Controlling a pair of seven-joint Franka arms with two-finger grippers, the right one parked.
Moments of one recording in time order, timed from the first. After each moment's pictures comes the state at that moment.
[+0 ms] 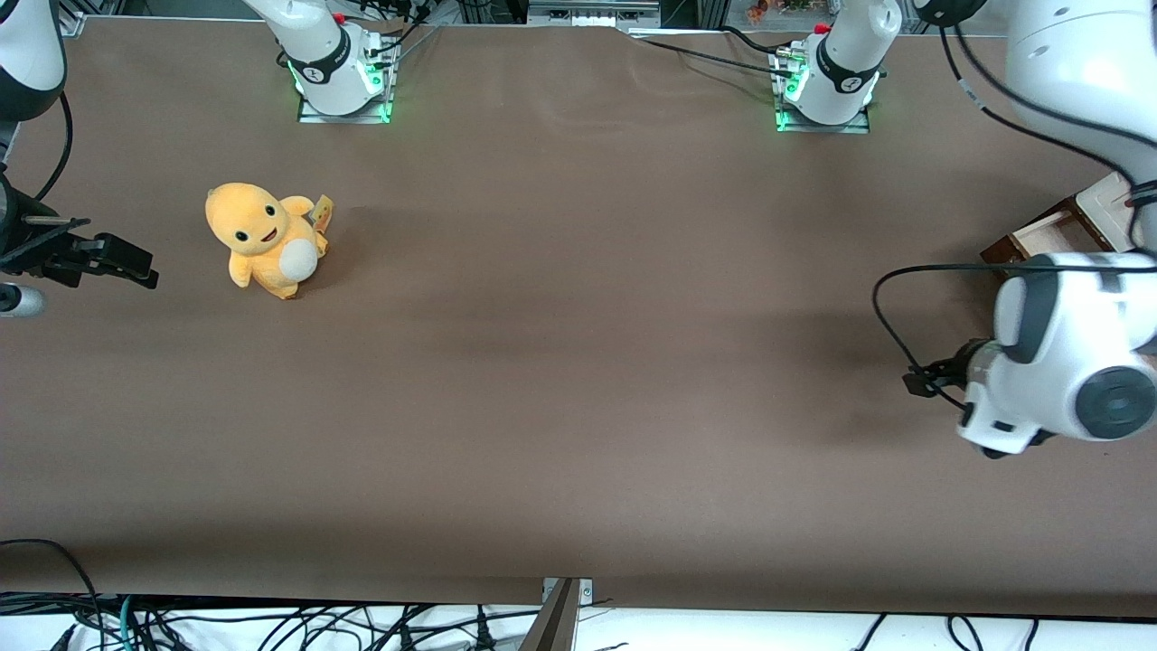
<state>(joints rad) 0.00 0.67 0.00 -1.14 0.09 1.49 -0.46</state>
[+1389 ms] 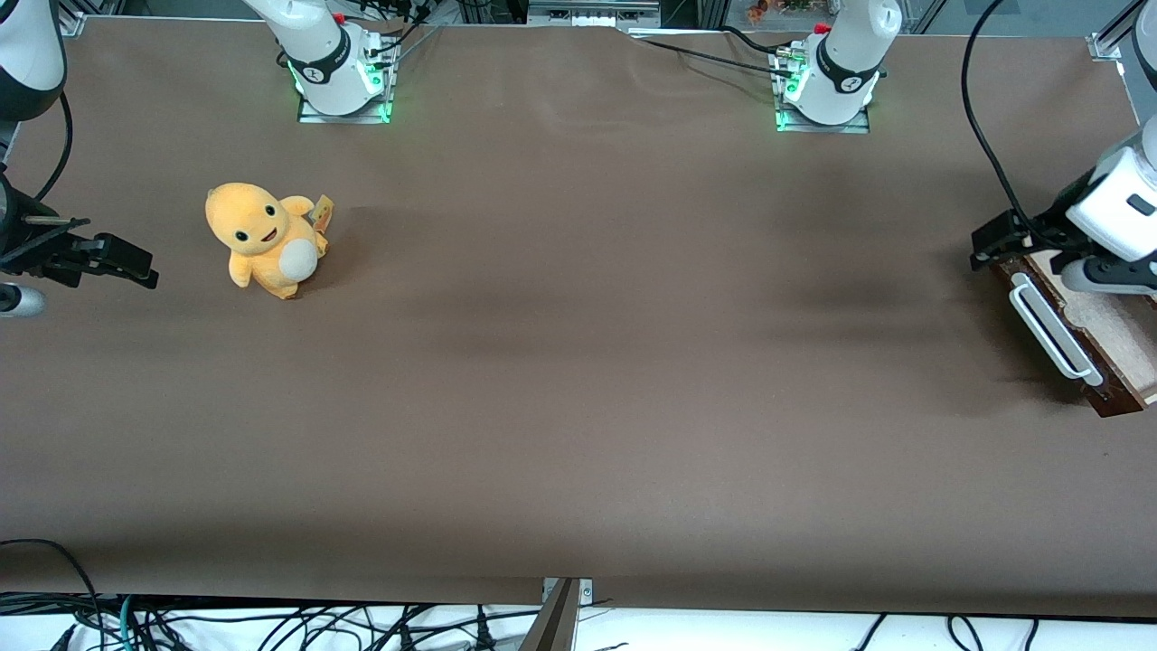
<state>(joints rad) -0.02 0.07 -0.01 -1.60 0.02 1.64 0.01</state>
